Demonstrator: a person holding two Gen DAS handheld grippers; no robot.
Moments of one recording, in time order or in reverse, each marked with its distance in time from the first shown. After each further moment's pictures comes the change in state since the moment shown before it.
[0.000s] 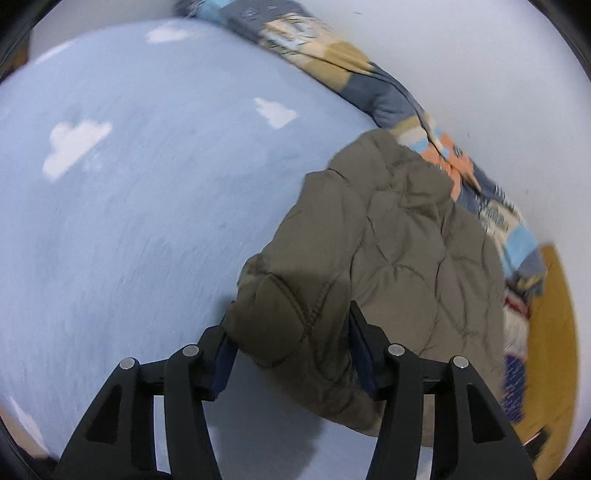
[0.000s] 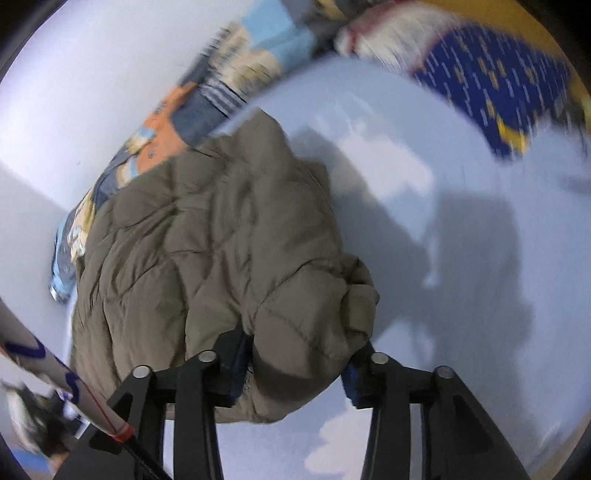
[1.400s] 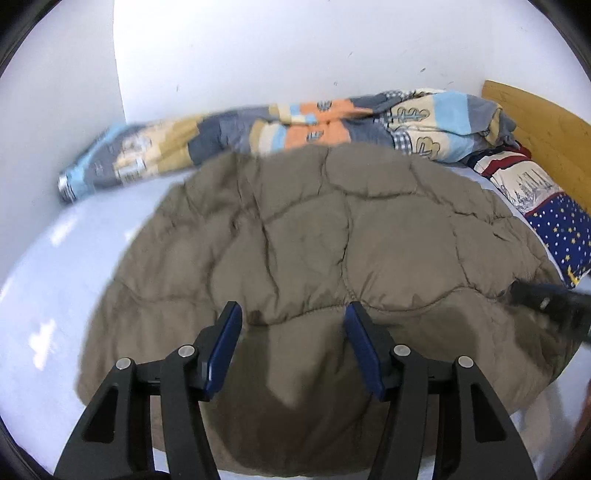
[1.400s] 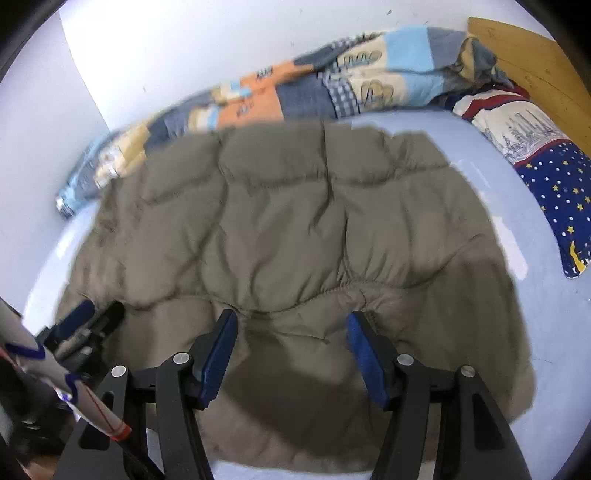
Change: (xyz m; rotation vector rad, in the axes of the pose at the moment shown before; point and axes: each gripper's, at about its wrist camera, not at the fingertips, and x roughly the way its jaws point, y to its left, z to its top) left arm 0.026 -0.178 -0.099 0.809 -0.266 0.127; right arm 0.031 0.124 -0.036 -0.467 -0.118 -0.026
